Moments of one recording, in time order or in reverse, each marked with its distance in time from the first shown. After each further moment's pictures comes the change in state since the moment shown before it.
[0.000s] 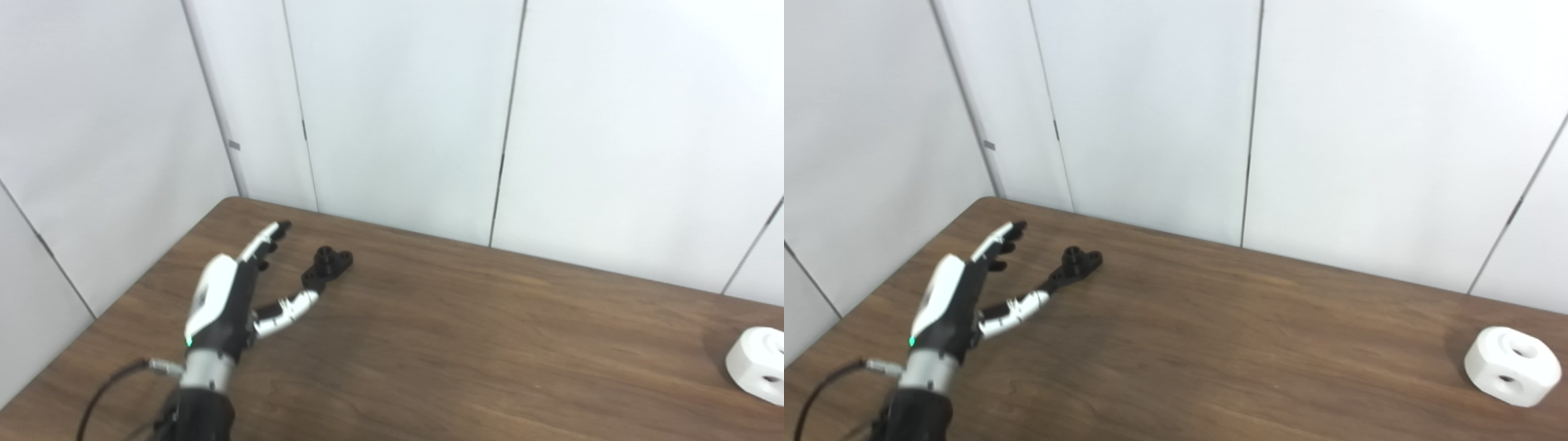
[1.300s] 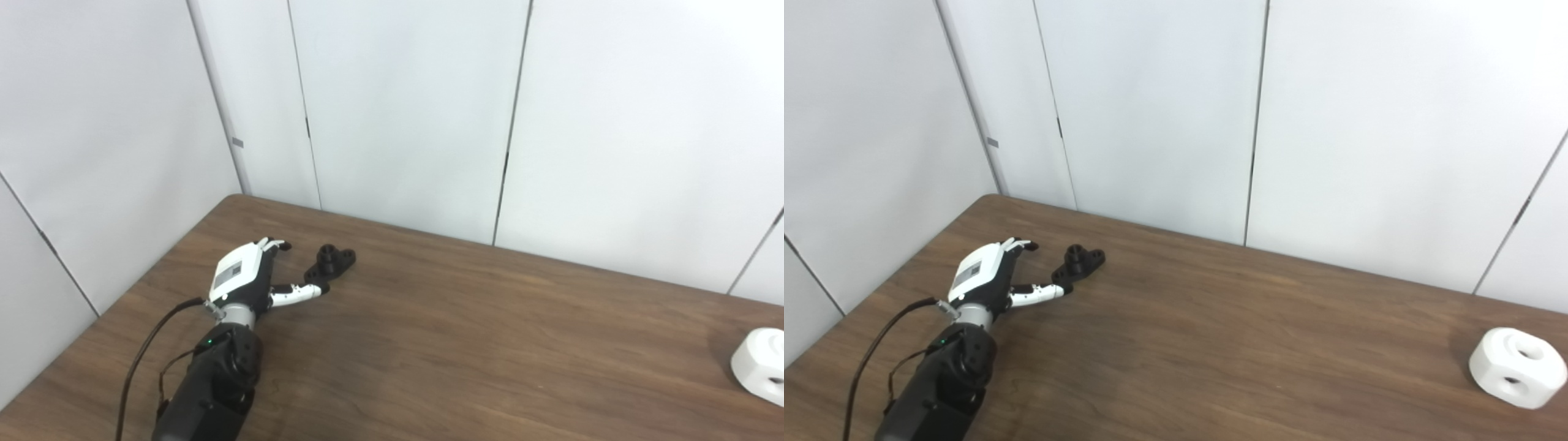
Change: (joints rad) left arm -0.239 0.123 -0.113 0.620 0.177 0.002 0.013; right arm 0.003 0.010 0.001 -0.017 -0.027 0.000 -0.002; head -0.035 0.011
